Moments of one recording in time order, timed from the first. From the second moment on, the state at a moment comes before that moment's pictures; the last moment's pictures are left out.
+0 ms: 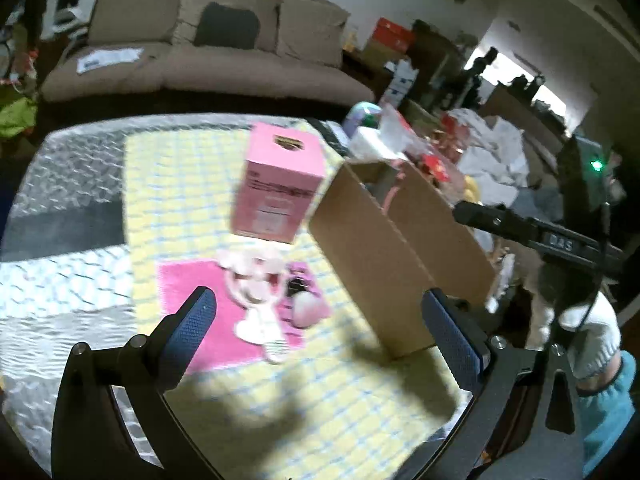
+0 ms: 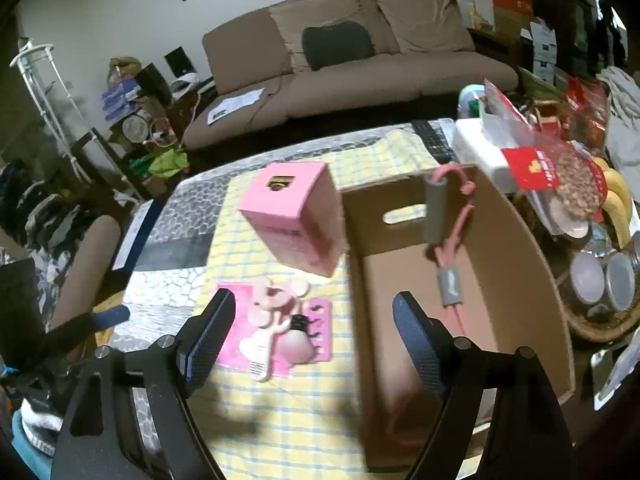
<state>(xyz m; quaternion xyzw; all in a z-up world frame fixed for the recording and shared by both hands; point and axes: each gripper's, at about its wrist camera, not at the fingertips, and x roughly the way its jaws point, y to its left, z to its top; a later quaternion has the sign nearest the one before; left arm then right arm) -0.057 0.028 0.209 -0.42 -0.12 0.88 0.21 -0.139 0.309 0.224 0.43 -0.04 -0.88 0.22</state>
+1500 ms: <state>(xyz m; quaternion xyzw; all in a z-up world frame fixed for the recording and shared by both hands) -0.255 0.043 0.122 -0.42 -0.07 0.87 0.25 -0.288 0.231 0.147 0.49 -0.13 -0.83 0.21</state>
